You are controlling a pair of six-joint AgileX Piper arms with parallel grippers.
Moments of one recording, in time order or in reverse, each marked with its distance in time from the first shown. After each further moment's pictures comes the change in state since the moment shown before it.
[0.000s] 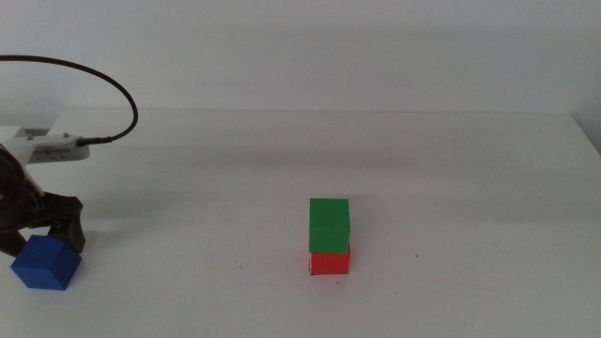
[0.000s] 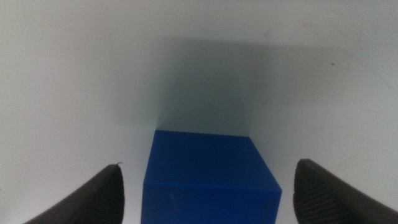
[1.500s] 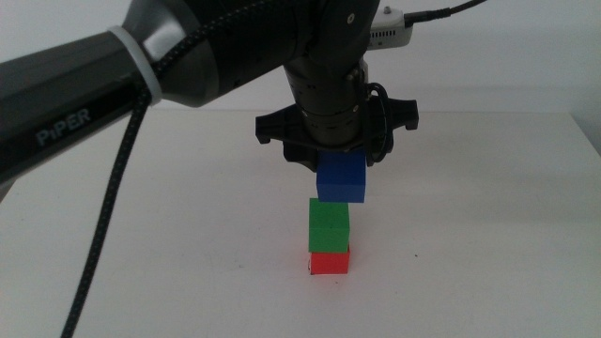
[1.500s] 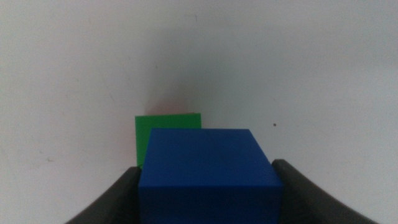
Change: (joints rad) left arm -1.065 0.022 -0.642 0.310 0.276 -1.122; right arm 0.000 0.000 0.000 0.000 0.000 0.000
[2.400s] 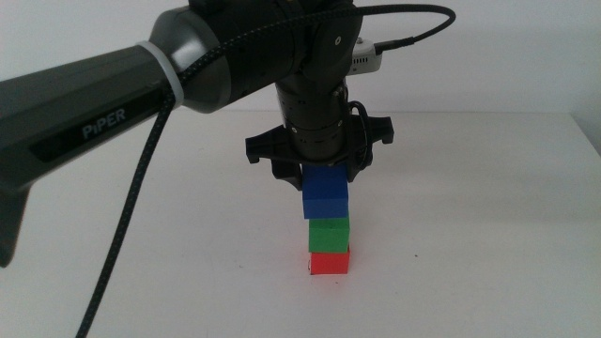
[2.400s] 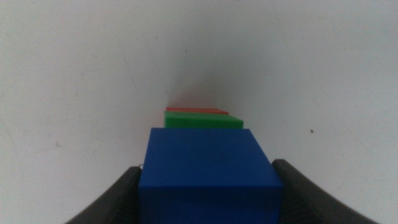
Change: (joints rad) left arm 0.059 0.060 0.028 -0.044 0.002 -0.034; right arm 0.000 0.000 0.000 0.000 0.000 0.000
